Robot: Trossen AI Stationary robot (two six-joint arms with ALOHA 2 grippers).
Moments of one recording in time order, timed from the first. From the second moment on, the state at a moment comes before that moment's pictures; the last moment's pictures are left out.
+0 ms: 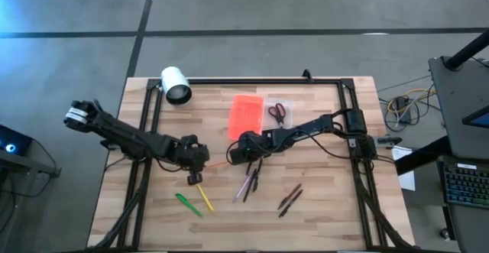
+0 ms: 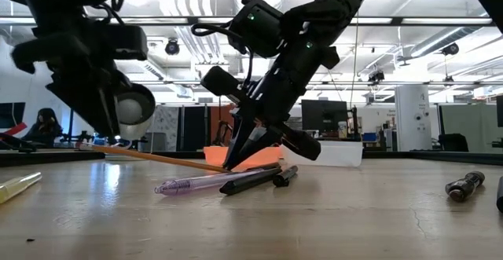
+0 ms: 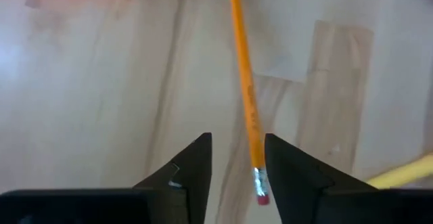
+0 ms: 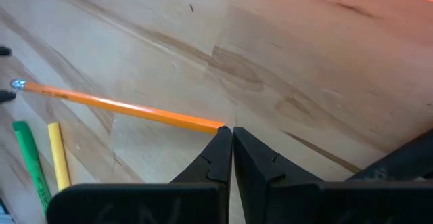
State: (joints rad) left arm -0.29 1.26 0.67 -0.53 -0.21 -0.45; right arm 0.02 2.08 1.29 -0.15 -0.03 1.28
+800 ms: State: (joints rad) left arm -0.31 1.40 0.67 -0.52 -0.16 -0.46; right arm 0.02 2.08 1.29 -0.14 -0.05 1.28
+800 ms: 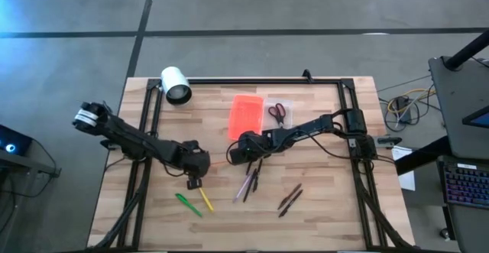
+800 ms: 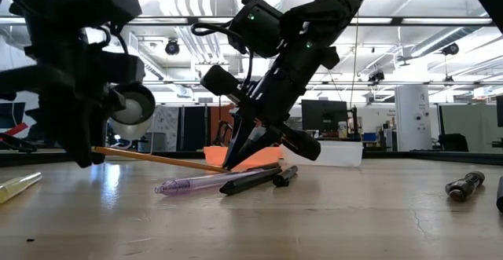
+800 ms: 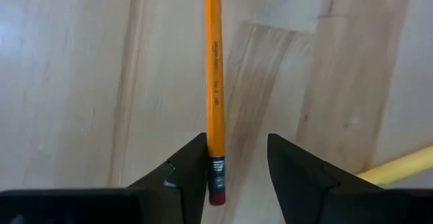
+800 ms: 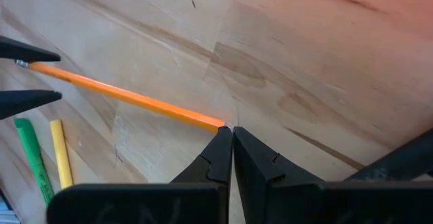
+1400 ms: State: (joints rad) left arm -0.30 1.40 0.68 -0.50 -0.21 -0.46; right arm 0.02 2.08 1.29 -0.14 -0.05 1.27
